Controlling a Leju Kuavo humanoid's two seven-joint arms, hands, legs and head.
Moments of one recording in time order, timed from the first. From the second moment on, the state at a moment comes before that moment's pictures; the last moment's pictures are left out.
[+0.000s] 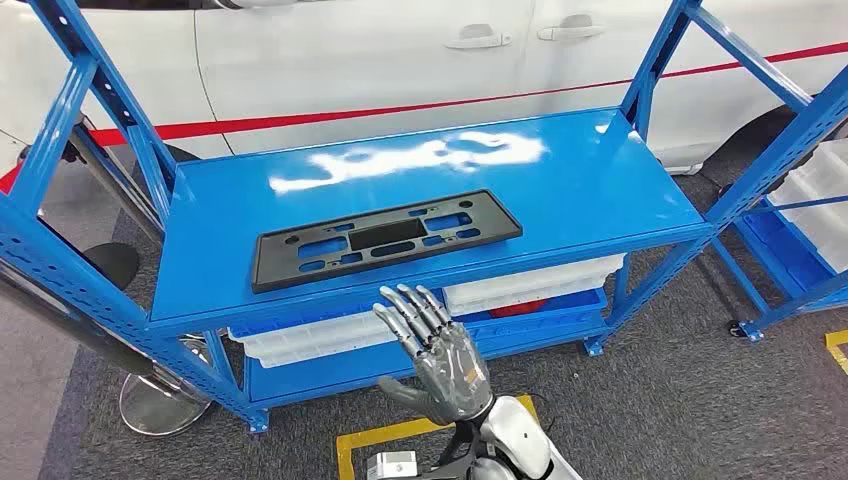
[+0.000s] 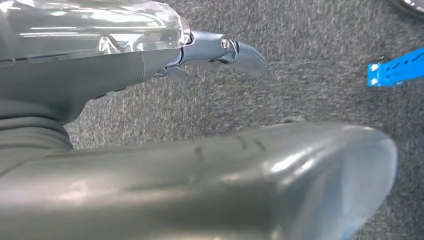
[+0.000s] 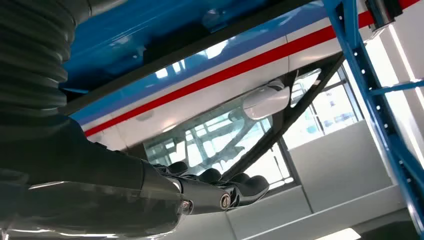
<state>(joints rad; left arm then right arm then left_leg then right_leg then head) -0.07 -0.19 1.07 -0.22 -1.05 0.29 -0.55 -0.10 0.08 0.53 -1.44 1.12 -0.57 -0.36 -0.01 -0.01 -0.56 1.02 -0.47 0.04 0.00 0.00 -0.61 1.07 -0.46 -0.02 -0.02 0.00</state>
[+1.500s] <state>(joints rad) -0.08 -0.18 1.07 -0.21 -1.08 0.15 -0.52 -0.27 0.17 0.41 -1.06 1.50 -0.66 -0.05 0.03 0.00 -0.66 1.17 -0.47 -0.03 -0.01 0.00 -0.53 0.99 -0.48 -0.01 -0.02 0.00</state>
